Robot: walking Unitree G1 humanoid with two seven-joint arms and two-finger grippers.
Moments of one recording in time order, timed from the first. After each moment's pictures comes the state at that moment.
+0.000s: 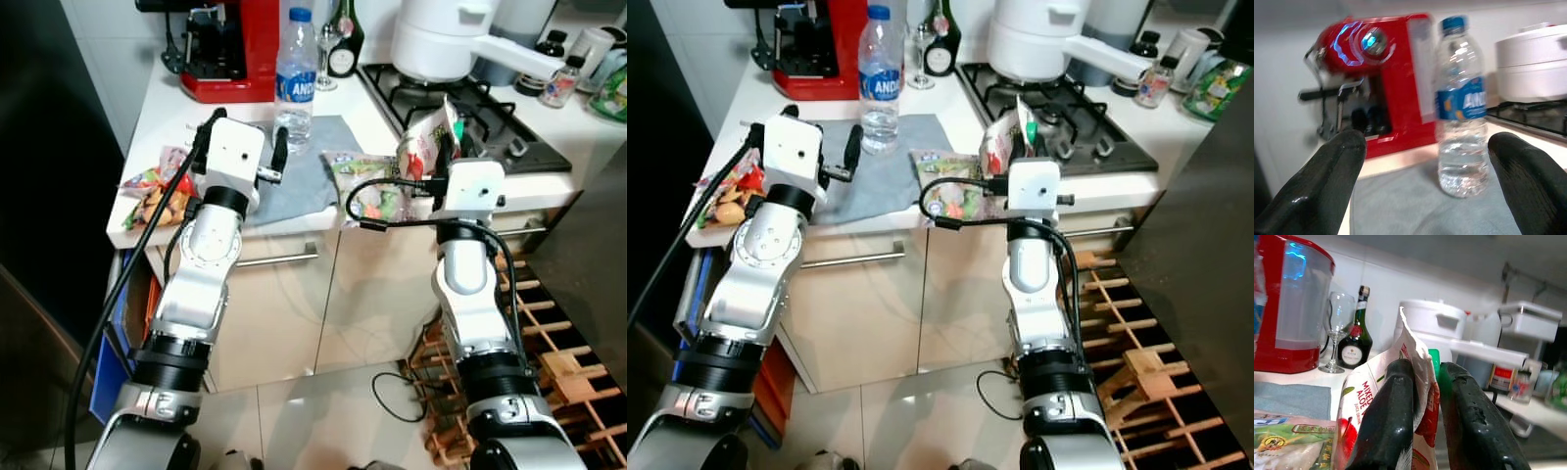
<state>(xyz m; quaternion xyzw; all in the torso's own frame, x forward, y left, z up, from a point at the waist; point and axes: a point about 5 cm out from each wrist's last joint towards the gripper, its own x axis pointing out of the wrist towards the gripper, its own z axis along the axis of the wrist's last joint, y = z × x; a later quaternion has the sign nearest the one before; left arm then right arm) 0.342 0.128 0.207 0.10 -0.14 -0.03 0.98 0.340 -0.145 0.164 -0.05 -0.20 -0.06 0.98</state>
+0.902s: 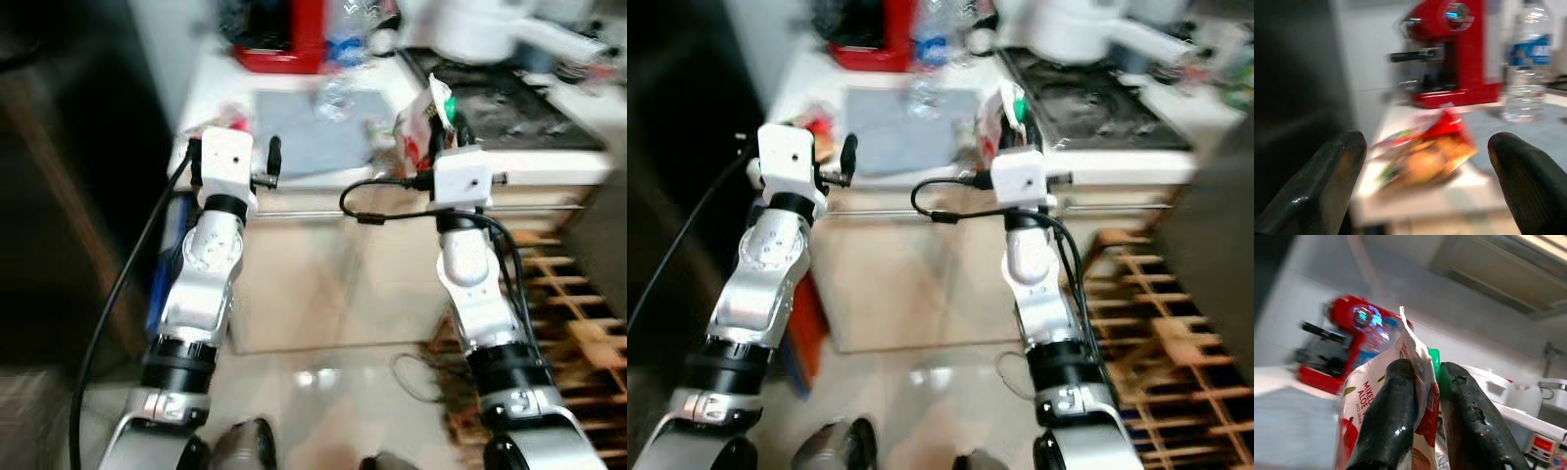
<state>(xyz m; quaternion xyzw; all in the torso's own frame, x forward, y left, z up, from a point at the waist) 0.341 0.131 0.192 0.09 -0.12 0.00 0.99 0.335 -0.126 0.190 -0.16 -0.29 -0.02 0.94</state>
